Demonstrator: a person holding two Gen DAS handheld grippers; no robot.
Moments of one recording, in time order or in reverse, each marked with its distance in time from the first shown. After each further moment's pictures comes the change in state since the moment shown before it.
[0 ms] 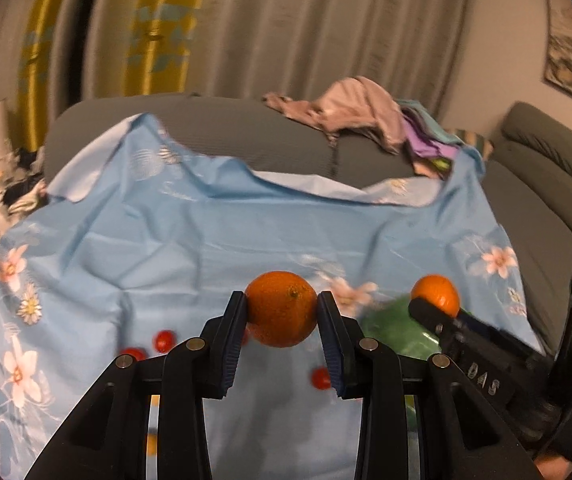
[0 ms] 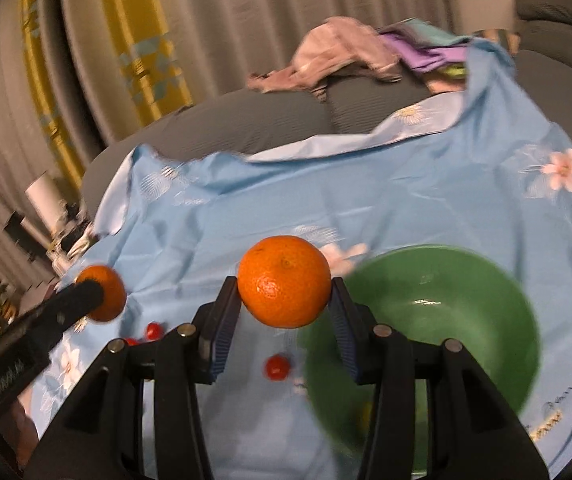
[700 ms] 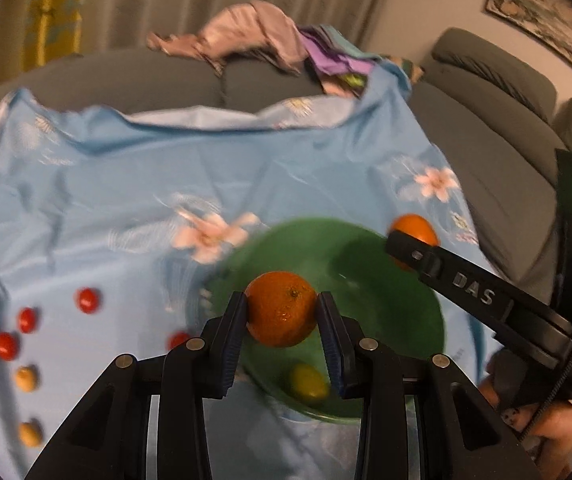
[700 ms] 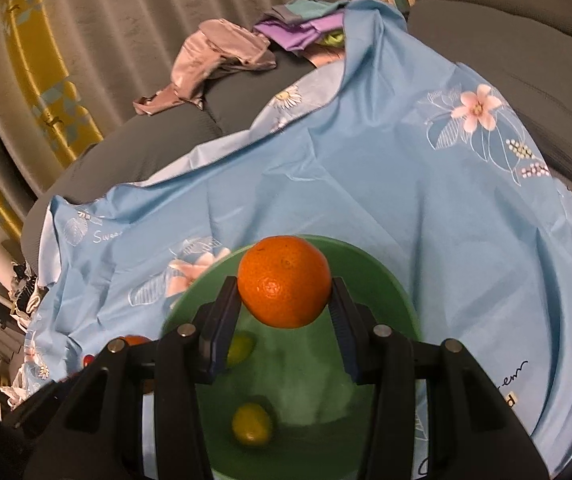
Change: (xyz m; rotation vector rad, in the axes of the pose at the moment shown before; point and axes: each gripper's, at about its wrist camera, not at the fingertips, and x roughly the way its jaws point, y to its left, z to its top) left arm 0.065 -0.099 -0.041 0.123 0.220 -0.235; right arm -0.004 -0.109 -0.004 0.222 0.040 -0.171
